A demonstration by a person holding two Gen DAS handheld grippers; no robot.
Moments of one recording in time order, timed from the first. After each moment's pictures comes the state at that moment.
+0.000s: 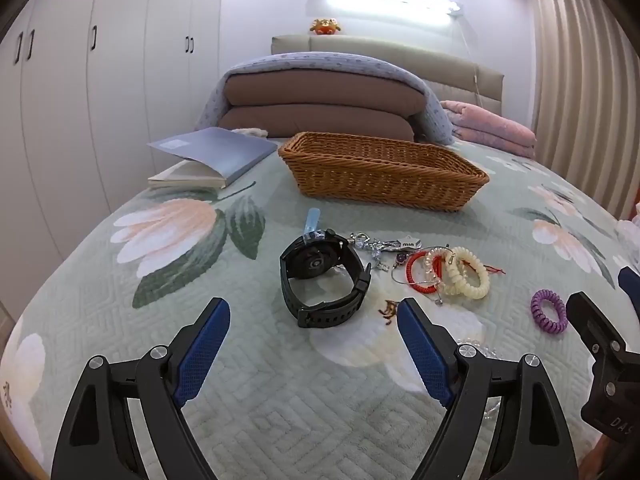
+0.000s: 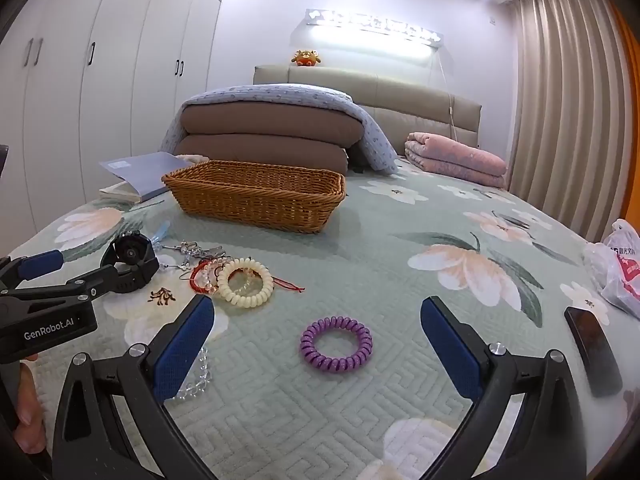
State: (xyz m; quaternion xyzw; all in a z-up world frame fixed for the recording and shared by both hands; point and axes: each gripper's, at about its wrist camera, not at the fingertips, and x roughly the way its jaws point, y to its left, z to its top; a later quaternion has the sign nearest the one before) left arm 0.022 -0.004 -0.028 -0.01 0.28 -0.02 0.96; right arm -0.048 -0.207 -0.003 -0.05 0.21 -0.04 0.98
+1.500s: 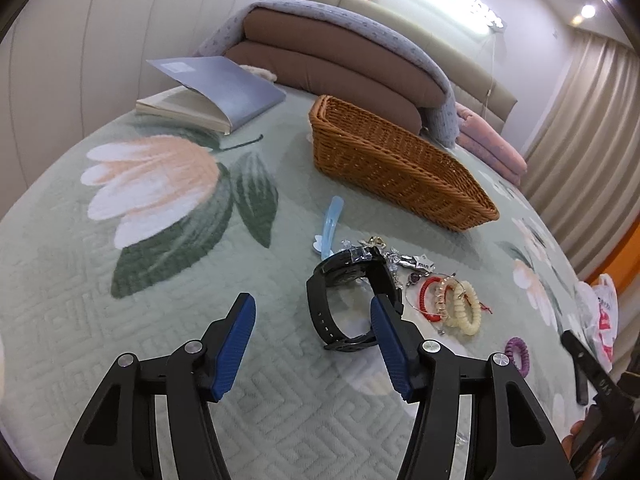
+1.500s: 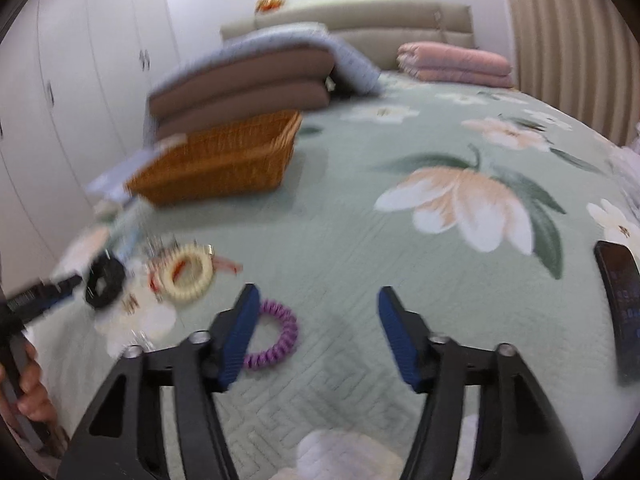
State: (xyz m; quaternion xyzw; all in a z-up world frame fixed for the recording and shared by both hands) left arm 0.072 0.057 -0.028 -0.16 0.37 -0.07 0.91; right arm 0.004 -0.297 -0.012 0.06 0.37 -0.01 0.92
